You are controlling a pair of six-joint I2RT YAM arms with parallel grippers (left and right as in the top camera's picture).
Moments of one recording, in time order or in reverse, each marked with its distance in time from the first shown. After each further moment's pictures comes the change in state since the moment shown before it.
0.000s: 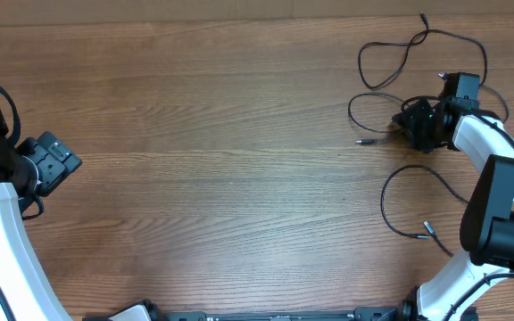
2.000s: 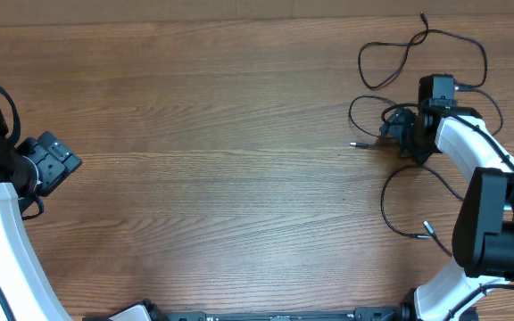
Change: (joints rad) left arm 0.000 0.000 0.000 0.000 0.000 0.000; right arm 0.116 -0.068 -0.026 -0.175 0.253 -0.059
